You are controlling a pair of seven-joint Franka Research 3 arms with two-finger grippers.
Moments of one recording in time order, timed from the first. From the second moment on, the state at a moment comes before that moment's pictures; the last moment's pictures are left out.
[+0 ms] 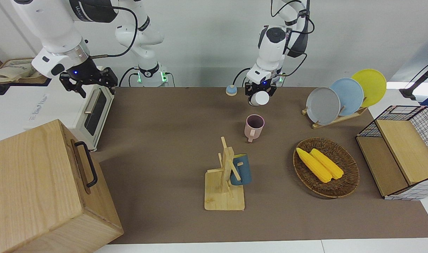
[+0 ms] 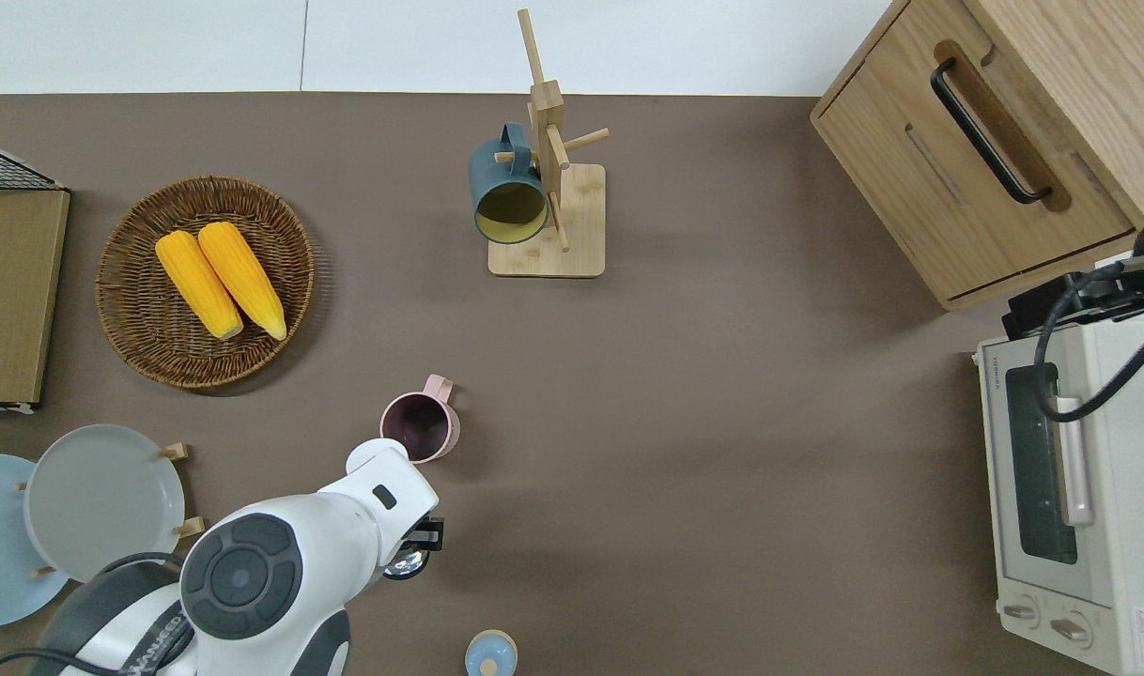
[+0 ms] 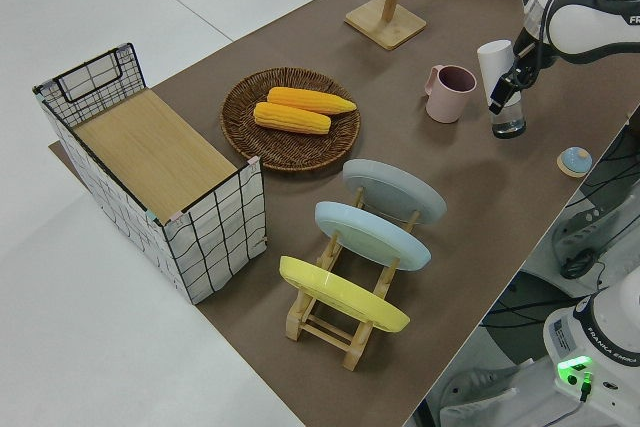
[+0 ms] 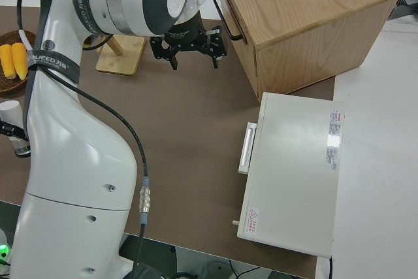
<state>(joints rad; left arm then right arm) -0.23 -0.32 -0.23 -2.45 -0.11 2.12 -0.29 0.07 0.17 -0.11 -1.31 0.00 1.37 -0.16</state>
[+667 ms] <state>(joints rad) -0.23 -0.21 -0.23 -2.39 -0.10 2.03 -0.30 0.07 0.15 -0.08 -1.32 0.00 1.37 -0.16</state>
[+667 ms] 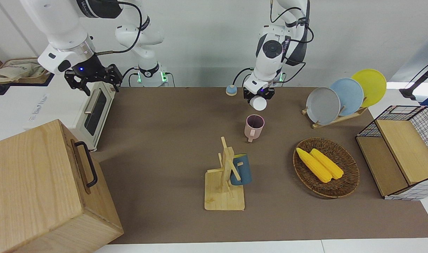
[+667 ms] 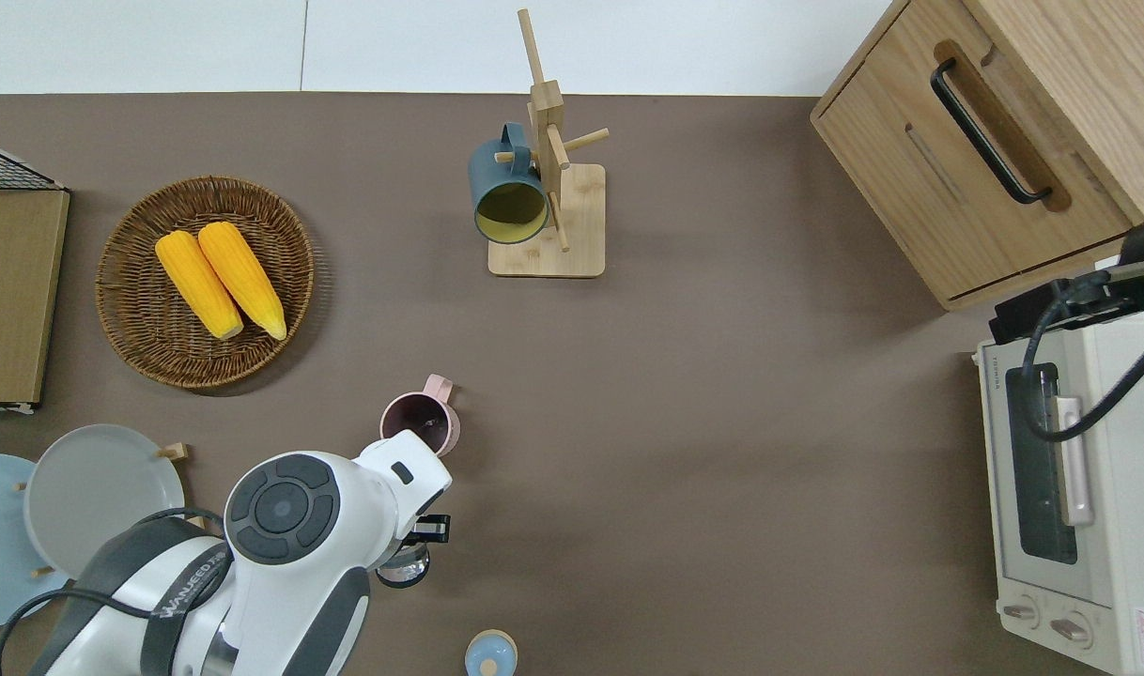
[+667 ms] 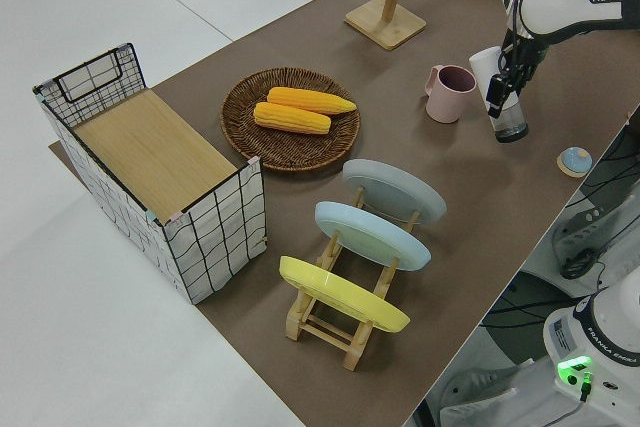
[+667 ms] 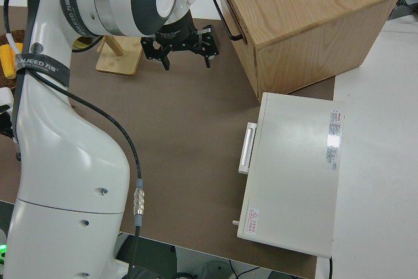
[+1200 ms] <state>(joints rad) -0.23 -0.20 -0.23 -2.37 -0.06 2.00 -0.30 0.07 0.13 -0.08 -1.32 0.01 1.37 -0.16</state>
